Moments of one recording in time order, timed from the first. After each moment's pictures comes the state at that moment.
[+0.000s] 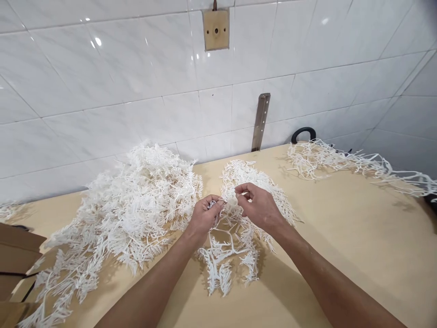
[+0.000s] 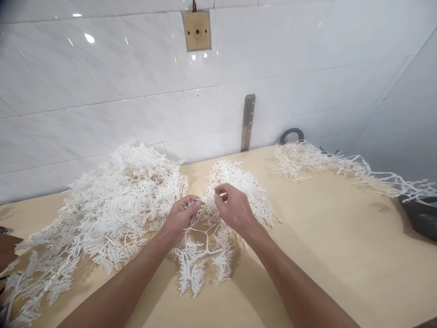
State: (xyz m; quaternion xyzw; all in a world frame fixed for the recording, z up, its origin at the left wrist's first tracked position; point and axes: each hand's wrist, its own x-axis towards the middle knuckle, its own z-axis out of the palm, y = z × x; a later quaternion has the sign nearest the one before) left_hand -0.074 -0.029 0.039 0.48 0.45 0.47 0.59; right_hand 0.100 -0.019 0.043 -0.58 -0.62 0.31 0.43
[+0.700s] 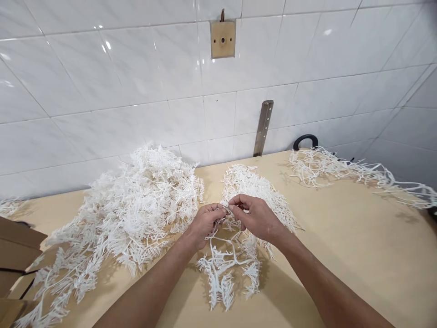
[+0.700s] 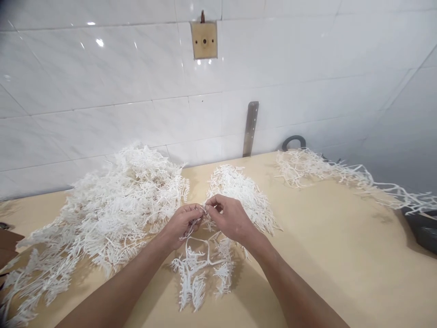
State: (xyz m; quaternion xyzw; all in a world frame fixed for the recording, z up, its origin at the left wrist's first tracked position) left_hand -0.075 -0.031 0.051 0.46 0.45 0.40 0.66; right_hand 0.097 -0.030 0.057 -0.47 -0.70 0.37 0.39
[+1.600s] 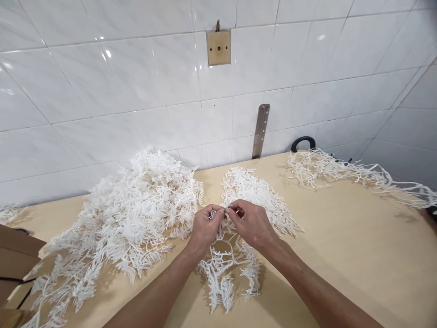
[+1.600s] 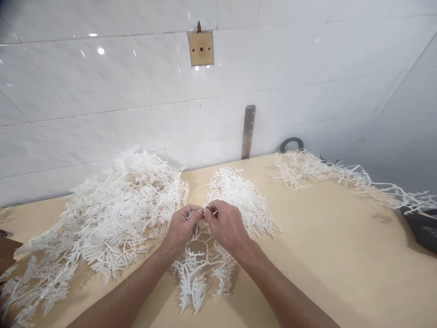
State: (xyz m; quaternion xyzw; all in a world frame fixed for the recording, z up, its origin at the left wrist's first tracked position) left_hand -0.067 -0.036 0.037 0.51 0.51 0.48 0.50; right_hand 0.081 -0.033 0.042 -0.55 -0.70 0.21 0.41
